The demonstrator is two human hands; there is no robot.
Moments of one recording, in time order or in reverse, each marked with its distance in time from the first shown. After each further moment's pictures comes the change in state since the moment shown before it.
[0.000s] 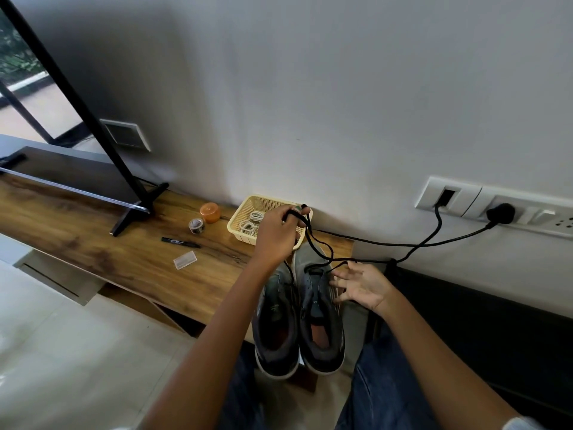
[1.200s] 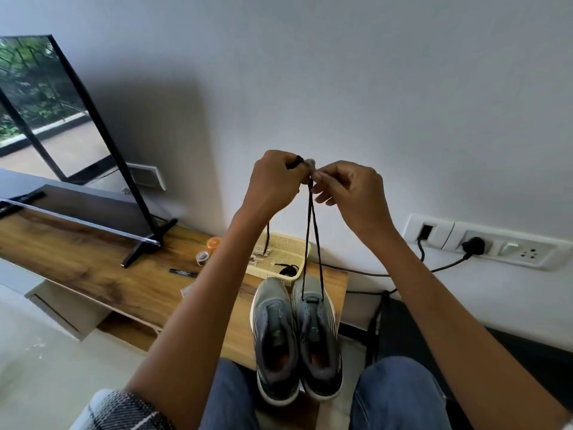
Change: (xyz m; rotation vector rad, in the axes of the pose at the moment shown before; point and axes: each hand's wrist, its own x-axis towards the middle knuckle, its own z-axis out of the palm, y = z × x) left_hand -0.010 0.145 -0.057 0.210 0.050 0.347; right_hand -0.155 -0.100 0.168 -0.920 0.114 -1.377
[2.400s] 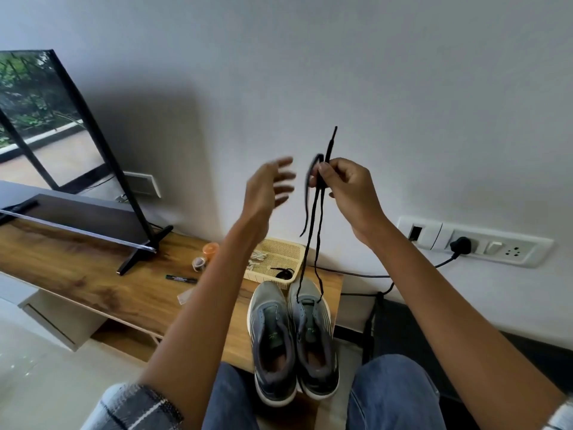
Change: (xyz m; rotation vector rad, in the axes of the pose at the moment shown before) left_hand -0.005 -0.027 0.011 -0.573 0.011 -0.153; right_hand 0.004 -0.011 -0.005 0.157 0.021 0.172
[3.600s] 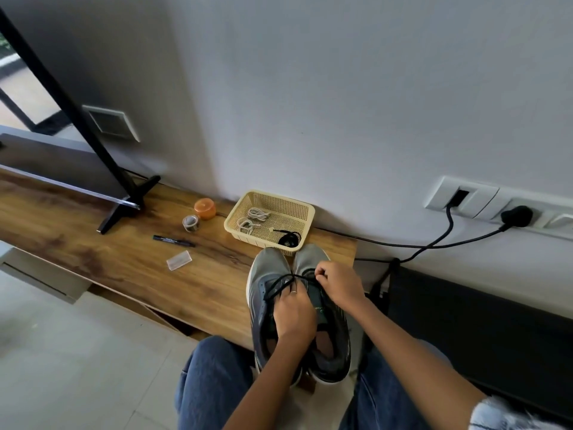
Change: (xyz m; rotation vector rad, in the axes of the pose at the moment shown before) left_hand -0.082 -0.271 0.022 1.240 -0.176 -0.342; right_hand -0.078 0.268 0.047 -0.857 -0.495 0.386
